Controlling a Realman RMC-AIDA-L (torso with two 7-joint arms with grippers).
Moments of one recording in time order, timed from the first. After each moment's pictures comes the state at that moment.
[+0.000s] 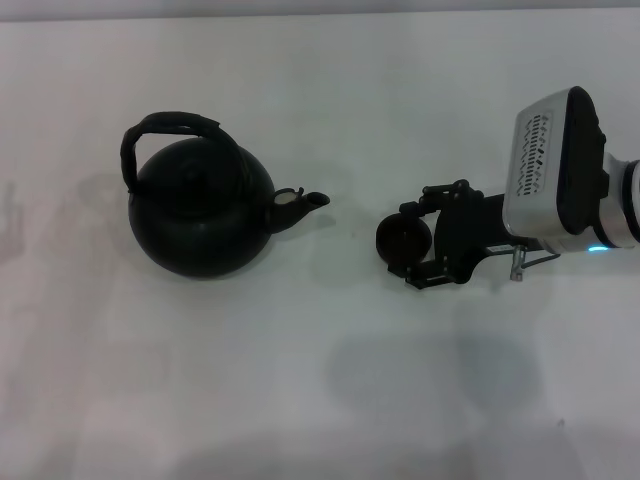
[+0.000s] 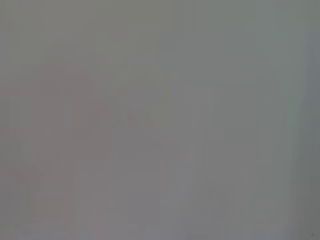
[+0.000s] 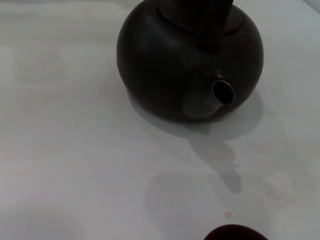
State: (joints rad) left arm -0.21 -2.08 0.71 -0.08 0.70 1.61 -0.32; right arm 0.39 2.01 1.46 0.95 -1.91 0.96 -1.60
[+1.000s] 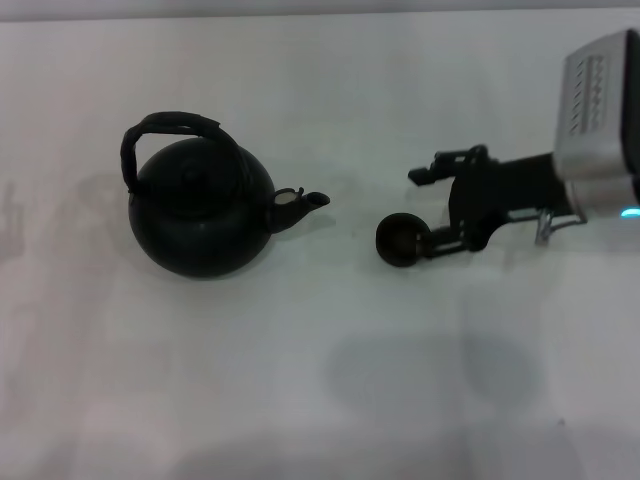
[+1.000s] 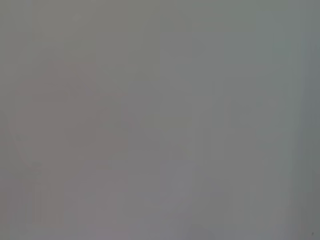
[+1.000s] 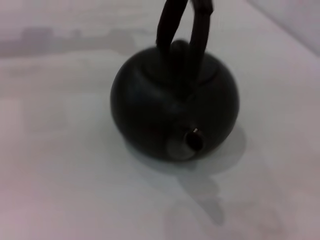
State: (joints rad) left arm -0.21 -2.08 0.71 -0.07 0.70 1.61 -0.31; right arm 0.41 2.01 1.65 0.98 -1.90 1.14 -1.59
